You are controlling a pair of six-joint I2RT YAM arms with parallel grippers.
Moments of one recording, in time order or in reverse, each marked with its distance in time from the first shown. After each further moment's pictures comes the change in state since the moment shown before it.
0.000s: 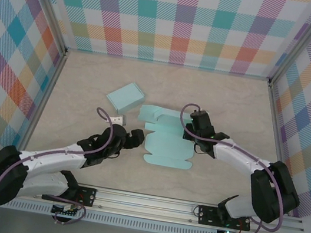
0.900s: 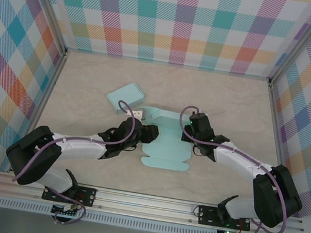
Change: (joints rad) left arm -0.027 0.296 0.171 0.235 0.089 0.083; right arm 0.032 -0.039 -0.028 0.015 -0.016 0.006
